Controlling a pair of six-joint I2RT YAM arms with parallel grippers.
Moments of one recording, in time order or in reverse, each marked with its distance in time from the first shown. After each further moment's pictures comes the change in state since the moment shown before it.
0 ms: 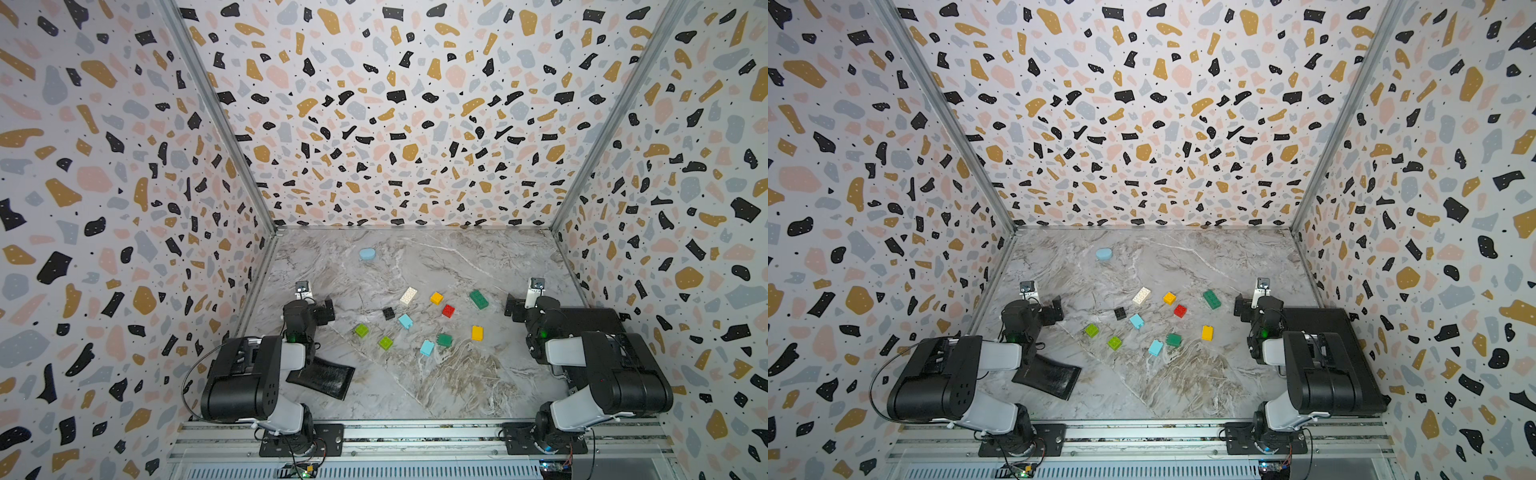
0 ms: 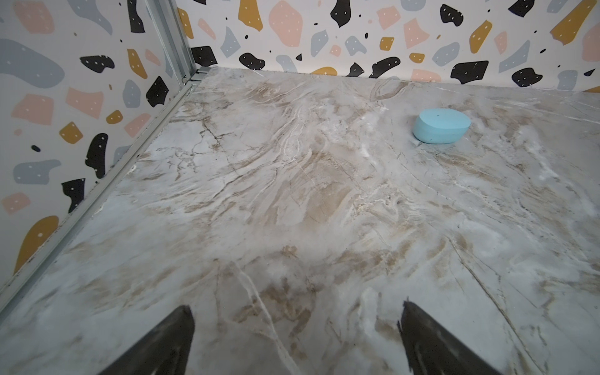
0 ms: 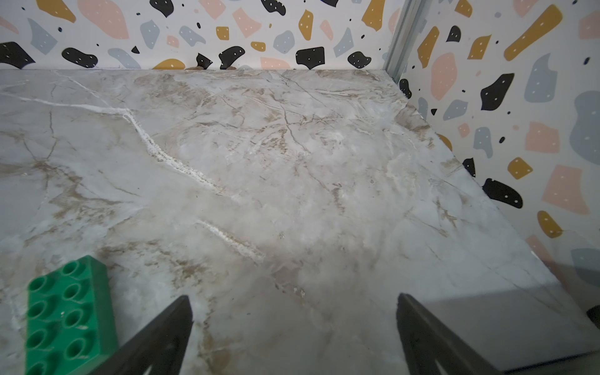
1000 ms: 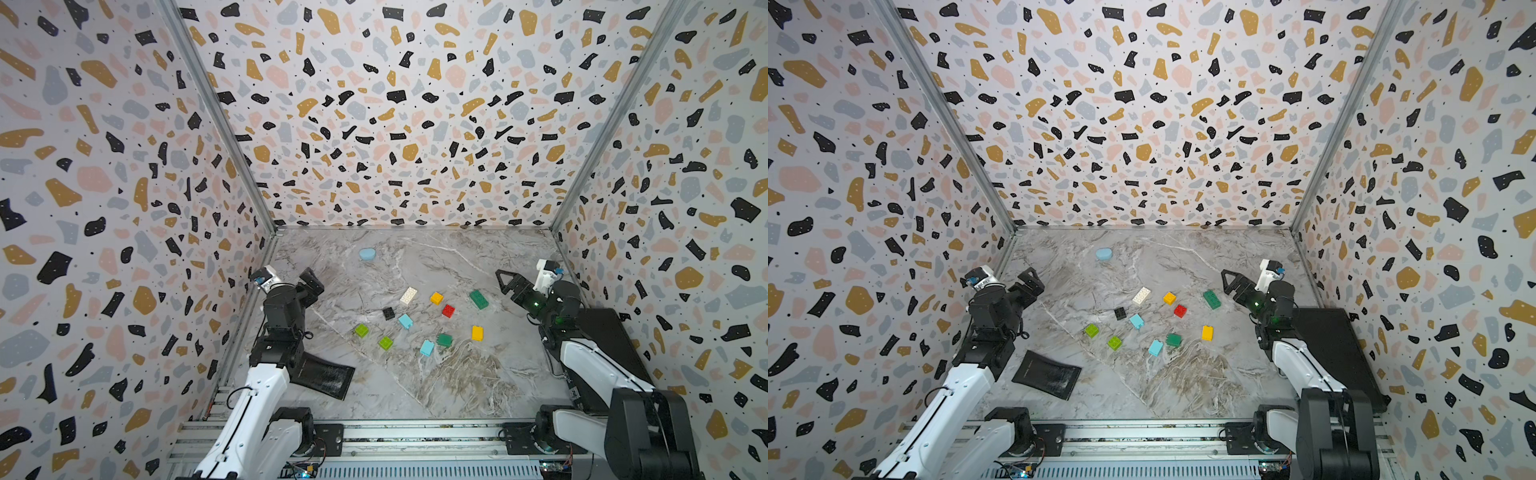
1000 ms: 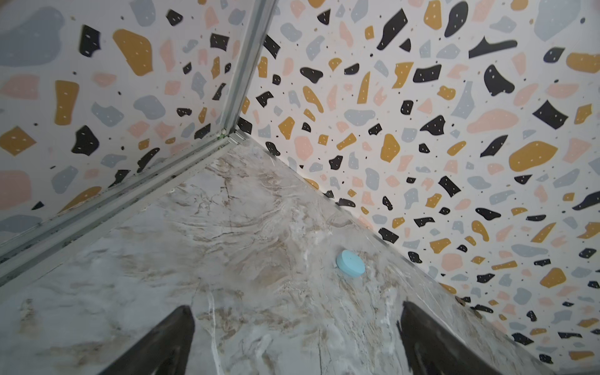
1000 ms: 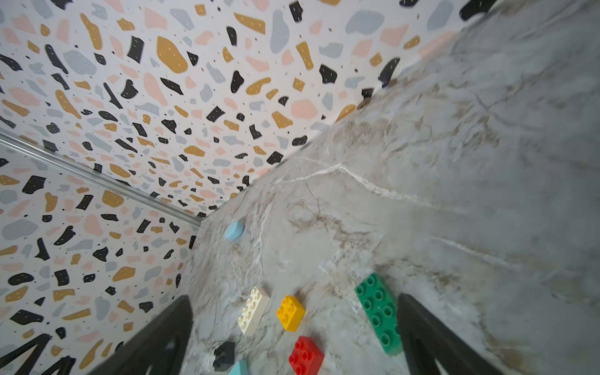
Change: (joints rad) left arm -0.135 -0.611 0.305 -0.826 -0.177 -0.561; right arm 0.009 -0.293 0.171 -0.359 -0.595 0.743
